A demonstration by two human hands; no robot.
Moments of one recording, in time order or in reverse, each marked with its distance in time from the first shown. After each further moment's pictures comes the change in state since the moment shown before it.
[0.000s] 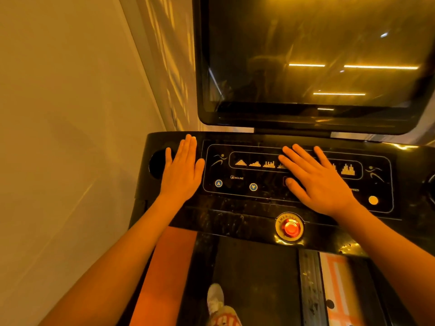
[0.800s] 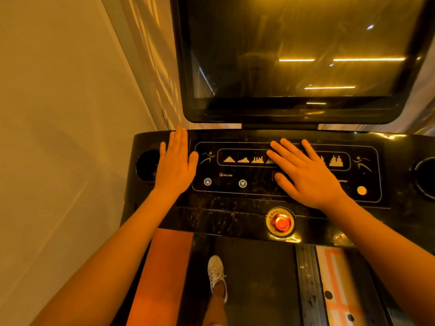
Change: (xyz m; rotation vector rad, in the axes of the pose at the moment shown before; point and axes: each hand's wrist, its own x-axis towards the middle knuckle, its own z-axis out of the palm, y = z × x) left_hand 0.017 0.018 -0.002 -0.124 0.031 -0.008; right_hand -0.002 -0.001 0.003 -0.008 0.042 -0.013
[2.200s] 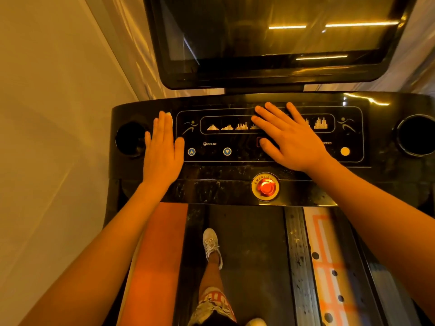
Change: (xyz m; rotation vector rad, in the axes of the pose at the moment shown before) left_hand -0.042 0.012 0.012 -0.127 0.040 -0.022; right_hand -0.001 -0.001 -0.004 0.018 0.022 -0.004
